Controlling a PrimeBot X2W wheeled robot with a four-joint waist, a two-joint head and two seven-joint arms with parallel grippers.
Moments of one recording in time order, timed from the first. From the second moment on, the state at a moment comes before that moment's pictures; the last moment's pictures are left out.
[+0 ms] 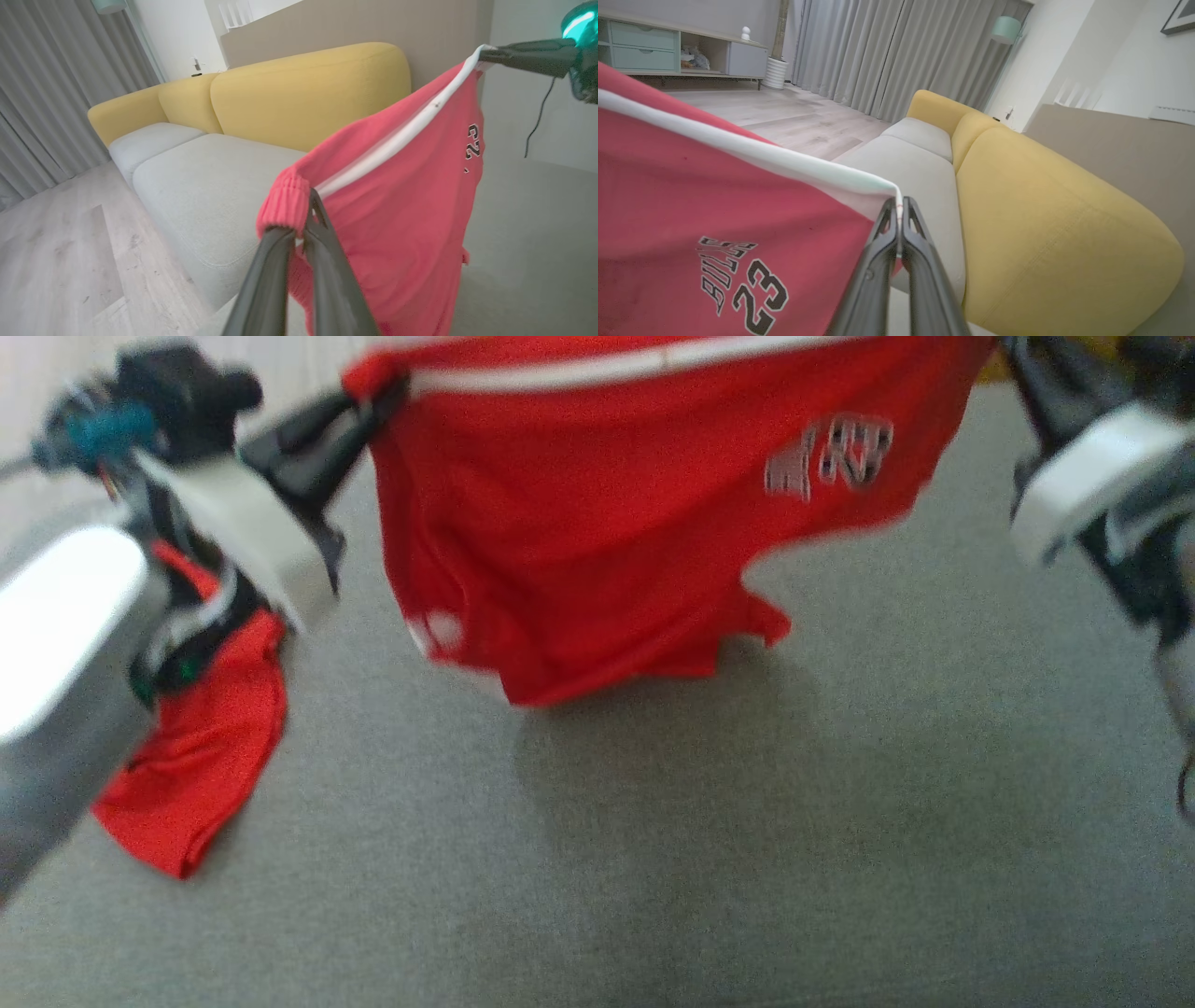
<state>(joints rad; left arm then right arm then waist) -1.01 0.65 -0.93 0.19 -0.84 -0.11 0.16 -0.80 -0.49 0.44 0.32 0.31 0.12 0.15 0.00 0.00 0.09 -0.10</state>
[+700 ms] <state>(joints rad) -1.44 0.37 -0.89 0.72 -0.74 -0.12 -0.16 -1.36 -0.29 0.43 1.00 0.08 0.12 -0.18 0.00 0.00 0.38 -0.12</state>
